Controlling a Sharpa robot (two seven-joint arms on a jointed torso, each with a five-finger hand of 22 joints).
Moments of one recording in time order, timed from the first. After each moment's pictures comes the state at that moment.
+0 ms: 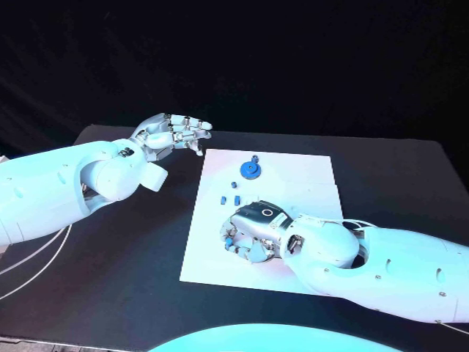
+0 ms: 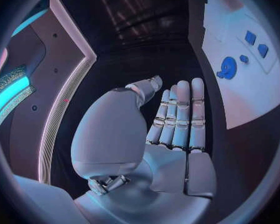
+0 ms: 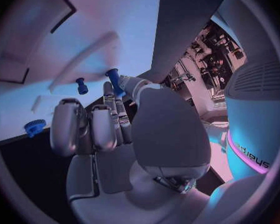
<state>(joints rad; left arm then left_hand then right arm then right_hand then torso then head) 1.23 -0.90 -0.01 1.42 -0.14 -0.05 0.29 1.38 -0.21 0.59 0.05 0.06 0.86 0.20 0.24 0.31 0.92 0.14 0.48 0.19 0.94 0.07 1.06 0.46 0.17 0.84 0.17 0.84 0.70 1.10 -0.66 -0.18 1.74 -1.74 -0.32 -0.19 1.39 -0.25 0.57 0.17 0.14 0.99 0.14 0.19 0.46 1.15 0.09 0.07 0.07 1.47 0.00 1.35 1.05 0.06 1.47 0.09 1.23 1.31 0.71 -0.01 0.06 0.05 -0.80</state>
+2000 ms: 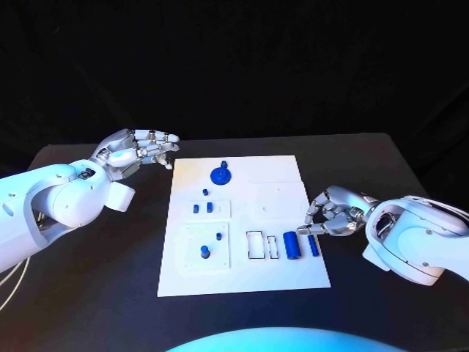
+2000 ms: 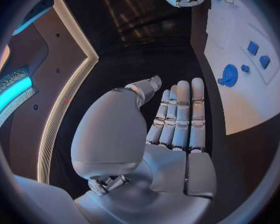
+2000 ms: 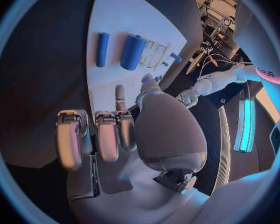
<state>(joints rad) 1.21 -0.92 -0.02 1.46 -0.14 -0.04 0.29 1.38 -0.21 0.58 0.06 0.06 0.86 0.20 0.24 0.30 0.91 0.14 0.48 0.19 0.94 0.07 1.06 0.46 0.17 0.84 0.17 0.83 0.69 1.19 -1.22 -0.21 1.96 -1.23 -0.37 -0.43 1.26 -0.12 -0.09 0.30 0.18 0.98 0.10 0.33 0.47 1.46 0.02 1.52 1.31 1.47 -0.05 1.53 1.31 0.02 1.47 0.05 1.51 1.31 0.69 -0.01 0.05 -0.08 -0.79</state>
